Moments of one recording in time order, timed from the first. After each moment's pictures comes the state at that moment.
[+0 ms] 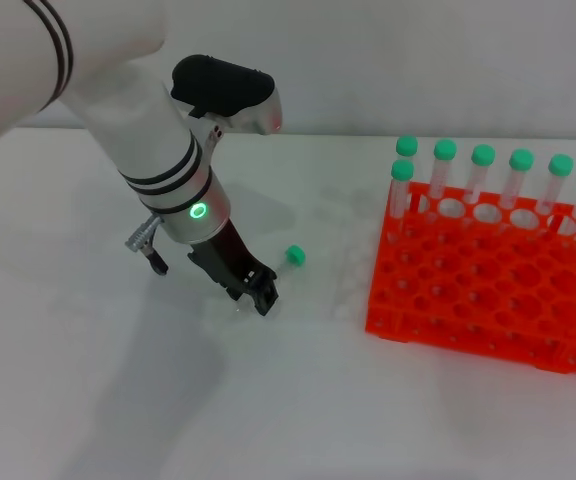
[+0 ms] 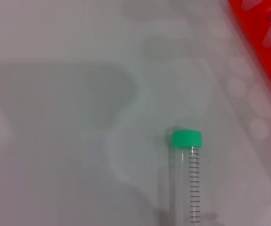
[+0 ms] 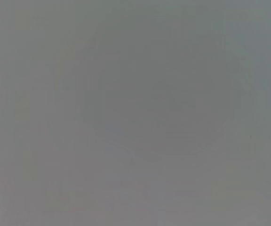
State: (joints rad) left arm -1.41 -2.08 2.85 -0.23 0.83 1.09 -2.45; right arm 0.36 2.00 -0.67 -0.17 2.55 1.20 -2.74
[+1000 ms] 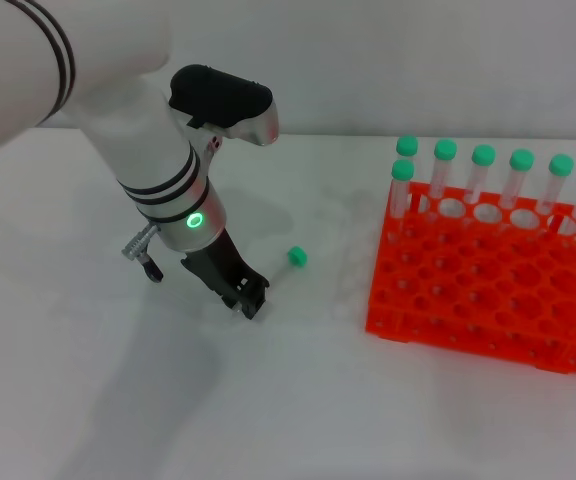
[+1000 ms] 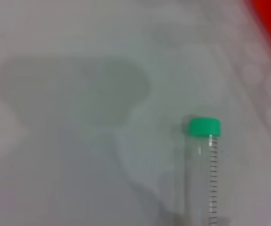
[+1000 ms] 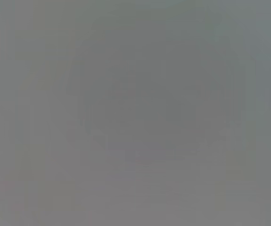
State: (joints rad) left arm -1.39 -2.08 2.85 -0.20 0.88 1.06 -2.48; right arm 0.36 2.01 -0.65 -0.17 2.55 1.20 -2.74
